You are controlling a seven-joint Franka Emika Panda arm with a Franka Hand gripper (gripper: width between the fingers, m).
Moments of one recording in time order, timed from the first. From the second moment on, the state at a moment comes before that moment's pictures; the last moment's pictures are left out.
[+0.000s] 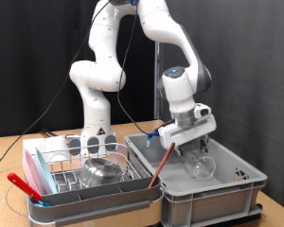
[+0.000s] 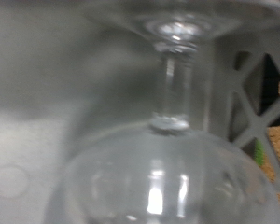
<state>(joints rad) -0.97 -0.26 1.62 -2.65 1.12 2.64 -2.61</state>
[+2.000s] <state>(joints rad) -0.81 -0.47 1.20 -2.67 0.99 2.28 -2.60</state>
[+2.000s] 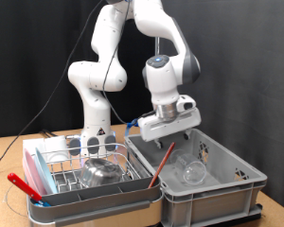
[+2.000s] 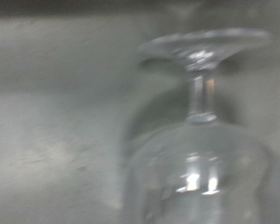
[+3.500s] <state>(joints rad) -1.32 -0.49 1.94 -2.59 1.10 2.53 -2.49</state>
